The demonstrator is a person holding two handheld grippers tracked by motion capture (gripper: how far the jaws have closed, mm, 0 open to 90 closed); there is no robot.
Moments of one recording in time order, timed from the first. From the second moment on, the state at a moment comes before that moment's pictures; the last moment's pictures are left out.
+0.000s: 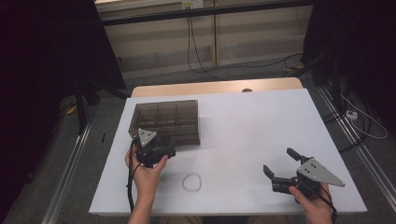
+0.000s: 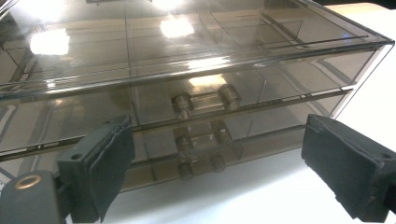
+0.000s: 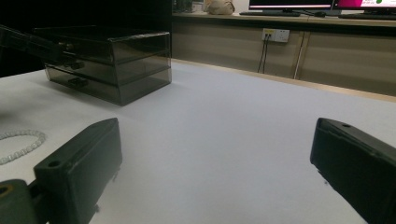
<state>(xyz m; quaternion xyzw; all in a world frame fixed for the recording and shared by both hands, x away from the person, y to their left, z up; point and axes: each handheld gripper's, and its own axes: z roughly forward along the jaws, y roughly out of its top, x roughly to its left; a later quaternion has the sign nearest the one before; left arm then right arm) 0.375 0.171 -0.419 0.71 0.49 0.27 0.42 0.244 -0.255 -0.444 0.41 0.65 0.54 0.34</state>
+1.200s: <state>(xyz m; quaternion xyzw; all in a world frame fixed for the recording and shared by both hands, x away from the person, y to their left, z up) 0.374 0.166 -0.424 0.67 0.49 0.33 0.45 0.244 -0.254 -0.444 0.41 0.65 0.54 0.34</state>
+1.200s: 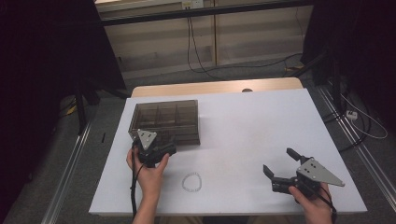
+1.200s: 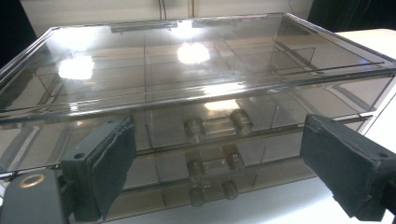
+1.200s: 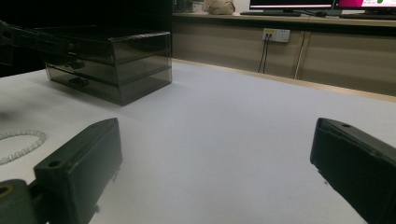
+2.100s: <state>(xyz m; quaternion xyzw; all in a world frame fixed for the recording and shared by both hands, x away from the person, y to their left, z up) 0.364 0.162 -0.432 0.66 0.48 0.38 0.44 0.245 -0.254 -0.444 0.41 0.65 0.54 0.34</state>
